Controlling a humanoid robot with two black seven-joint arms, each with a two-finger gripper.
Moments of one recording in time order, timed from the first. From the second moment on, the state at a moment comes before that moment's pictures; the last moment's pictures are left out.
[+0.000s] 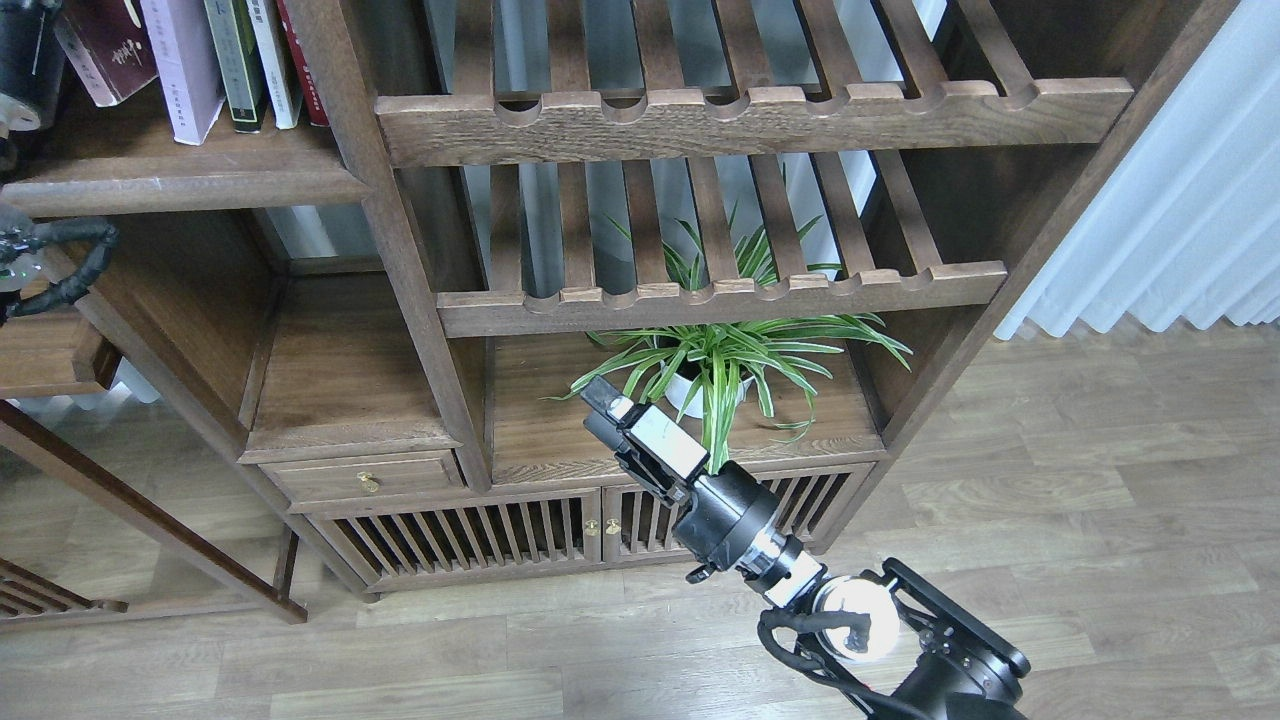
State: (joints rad) left arm -0.87 0.54 -0.95 -0.86 0.44 -0.03 -0.47; right arm 0.15 0.02 0.87 1.19 0.11 0.58 -0.13
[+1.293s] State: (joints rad) left arm -0.91 0.53 -0.78 -0.71 0.45 -0.08 -0.49; right arm 0.16 0.01 0.84 1.19 0.11 0.58 -0.13
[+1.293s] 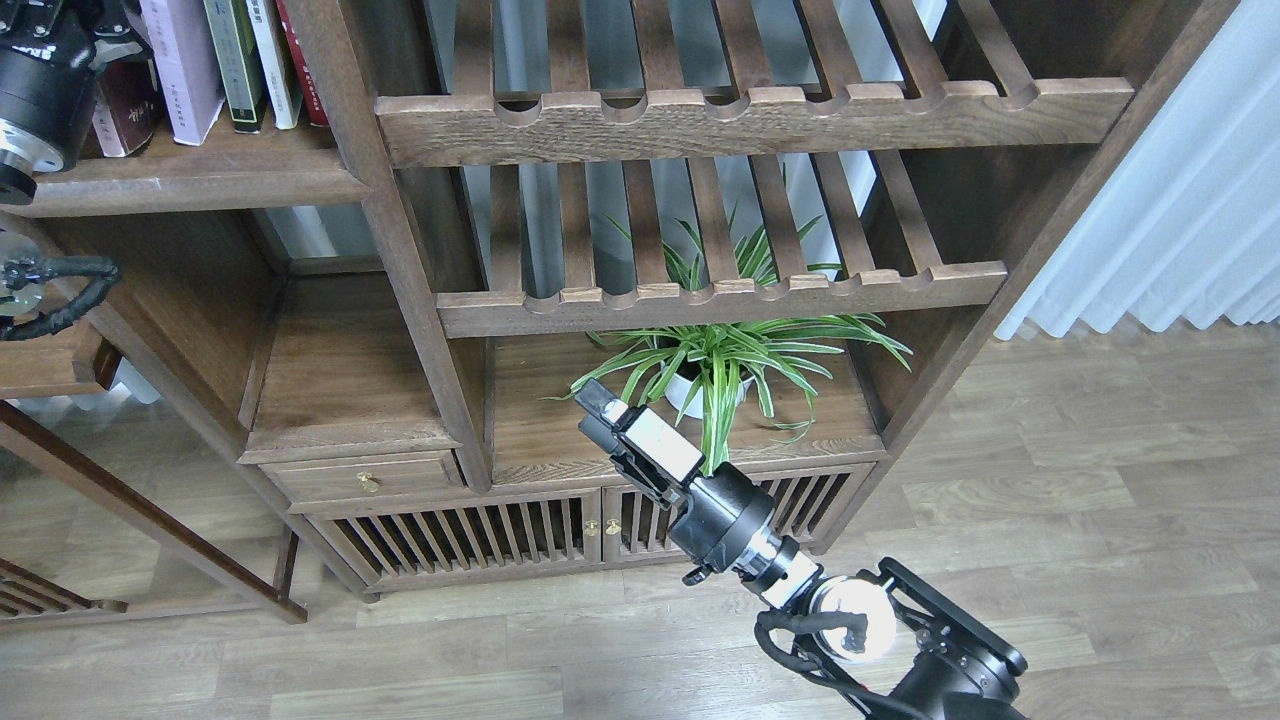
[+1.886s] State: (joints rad) left arm -0.94 0.52 -0.89 -0.78 0.44 -0.08 -0.49; right arm 0.16 0.01 0.84 1.18 0.11 0.58 -0.13
